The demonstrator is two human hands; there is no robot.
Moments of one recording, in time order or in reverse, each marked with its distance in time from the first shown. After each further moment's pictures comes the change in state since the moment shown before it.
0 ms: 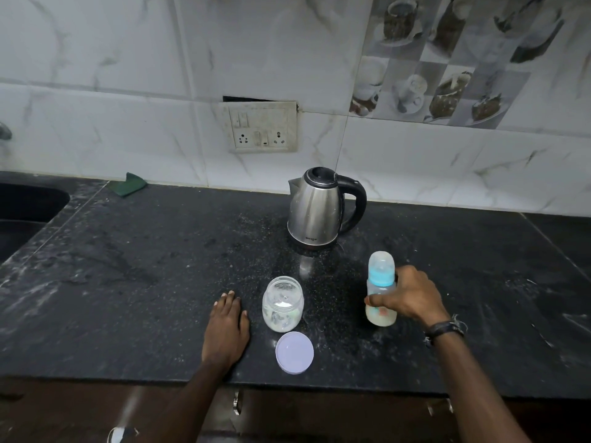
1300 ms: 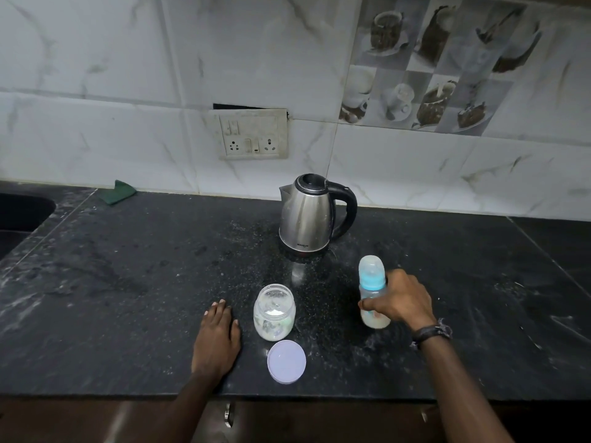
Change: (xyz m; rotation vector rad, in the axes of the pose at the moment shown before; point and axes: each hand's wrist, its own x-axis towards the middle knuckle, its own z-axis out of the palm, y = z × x) left_hand 0.001 -0.002 0.002 0.006 0.014 0.015; right_hand 0.001 -0.002 0.001 -0.043 0.031 0.009
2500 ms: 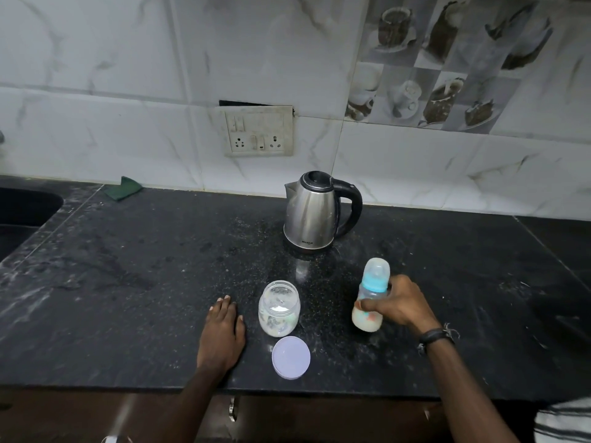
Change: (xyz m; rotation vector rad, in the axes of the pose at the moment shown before) left_hand 0.000 -0.001 0.000 -0.004 -0.008 -0.007; right_hand -0.003 0.005 0.012 0.102 -0.082 0.016
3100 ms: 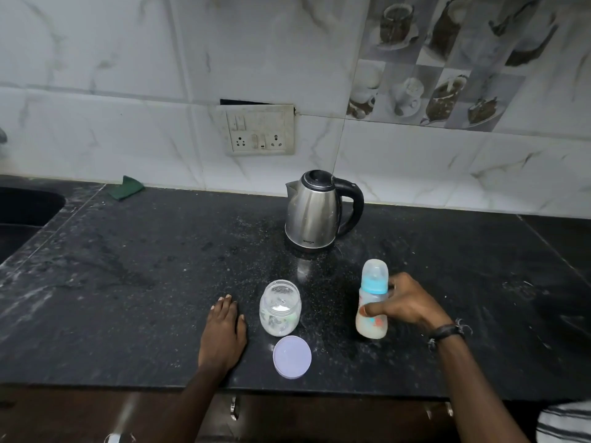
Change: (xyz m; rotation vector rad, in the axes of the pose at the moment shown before) left_hand -0.001 0.002 -0.002 0.001 -0.003 -0.003; right_hand 0.007 0.005 -0.009 0.036 -0.115 -0.084
